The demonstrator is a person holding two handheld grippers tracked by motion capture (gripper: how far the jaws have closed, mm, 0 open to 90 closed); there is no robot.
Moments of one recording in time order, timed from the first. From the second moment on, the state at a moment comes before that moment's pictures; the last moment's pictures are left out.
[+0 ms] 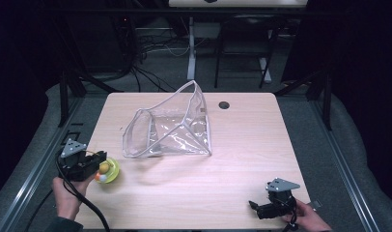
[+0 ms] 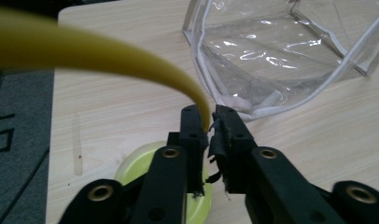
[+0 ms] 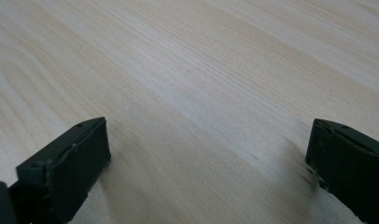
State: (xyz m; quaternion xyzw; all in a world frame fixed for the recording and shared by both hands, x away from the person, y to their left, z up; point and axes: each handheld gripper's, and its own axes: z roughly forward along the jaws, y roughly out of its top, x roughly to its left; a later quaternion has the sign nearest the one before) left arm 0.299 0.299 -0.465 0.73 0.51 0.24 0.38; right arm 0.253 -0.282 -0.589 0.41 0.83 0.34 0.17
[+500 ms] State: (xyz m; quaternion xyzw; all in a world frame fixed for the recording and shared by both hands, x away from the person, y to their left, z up) left arm 0.308 0.313 -0.458 0.74 0.51 0.23 0.37; right arm 0.253 -0.282 -0.589 0.41 0.83 0.34 0.17
